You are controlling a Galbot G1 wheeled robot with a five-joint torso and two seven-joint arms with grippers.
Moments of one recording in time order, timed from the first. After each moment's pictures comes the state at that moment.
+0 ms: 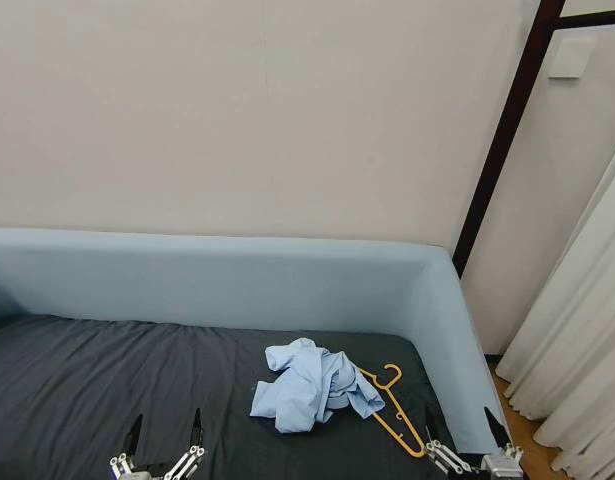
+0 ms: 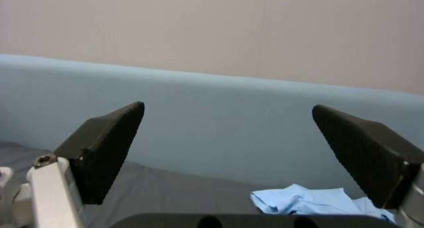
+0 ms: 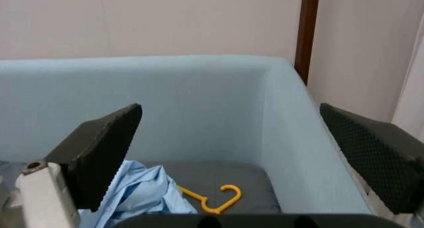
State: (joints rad) left arm 1.87 -1.29 -0.45 -2.07 -0.15 -0.55 -0.30; right arm -1.86 1.36 0.51 2.17 0.15 0.28 0.13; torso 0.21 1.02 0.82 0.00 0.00
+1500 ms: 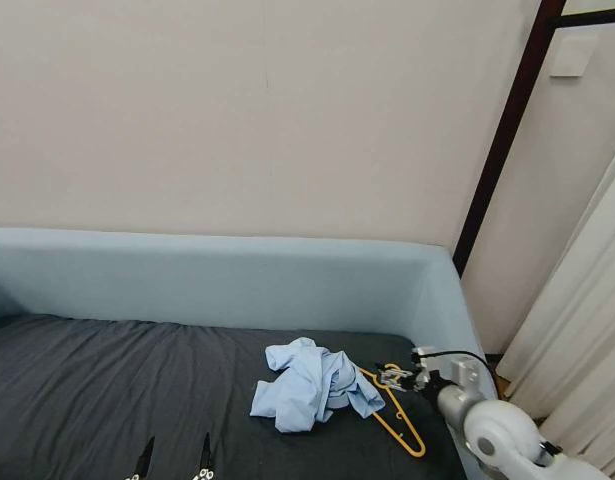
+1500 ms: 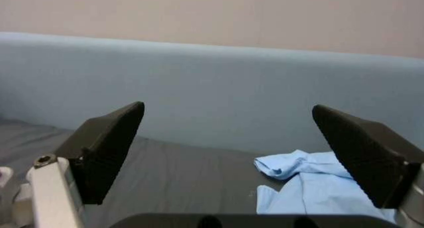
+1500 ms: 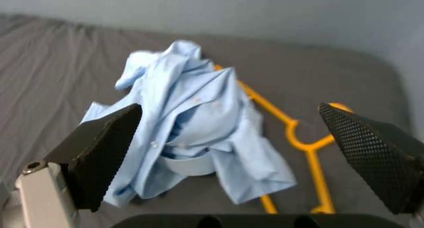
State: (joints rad) left arm 1.87 -1.30 -0.42 -1.96 -0.11 -0.59 -0.31; right arm -0.76 0.84 -0.14 1.77 1.11 -0.50 0.38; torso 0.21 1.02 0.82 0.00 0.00
